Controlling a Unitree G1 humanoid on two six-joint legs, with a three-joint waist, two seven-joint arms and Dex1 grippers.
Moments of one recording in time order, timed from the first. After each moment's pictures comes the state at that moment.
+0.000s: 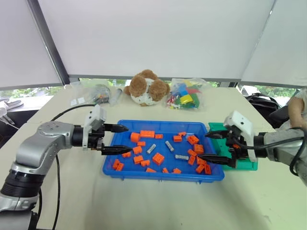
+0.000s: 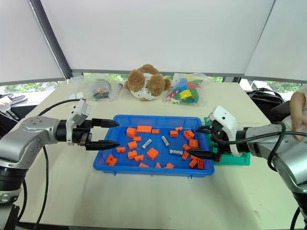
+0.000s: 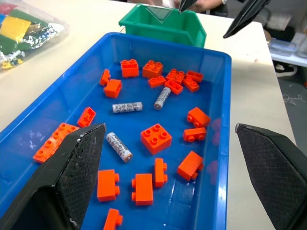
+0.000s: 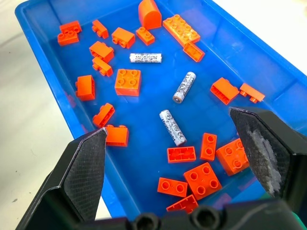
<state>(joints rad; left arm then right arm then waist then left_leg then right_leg) -0.62 0.84 0.03 -0.11 -0.58 0.63 -1.26 -0.42 -1.07 -0.12 -0.47 0.60 0.88 0.92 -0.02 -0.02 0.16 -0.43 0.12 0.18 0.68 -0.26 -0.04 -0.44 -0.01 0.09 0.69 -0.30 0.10</state>
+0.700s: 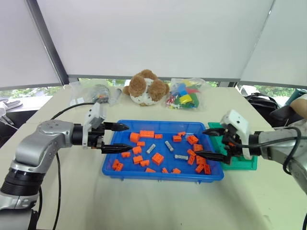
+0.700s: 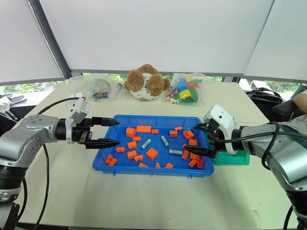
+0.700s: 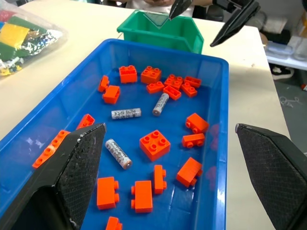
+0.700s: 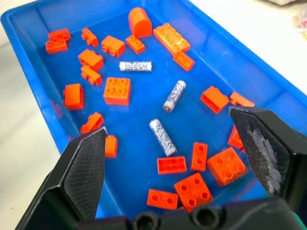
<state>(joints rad) -0.64 0.84 0.03 -0.10 -0.60 0.64 -1.26 -0.48 -1.02 -0.07 -0.43 0.56 0.86 0.87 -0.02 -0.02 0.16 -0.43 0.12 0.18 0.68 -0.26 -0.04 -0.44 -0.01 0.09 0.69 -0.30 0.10</state>
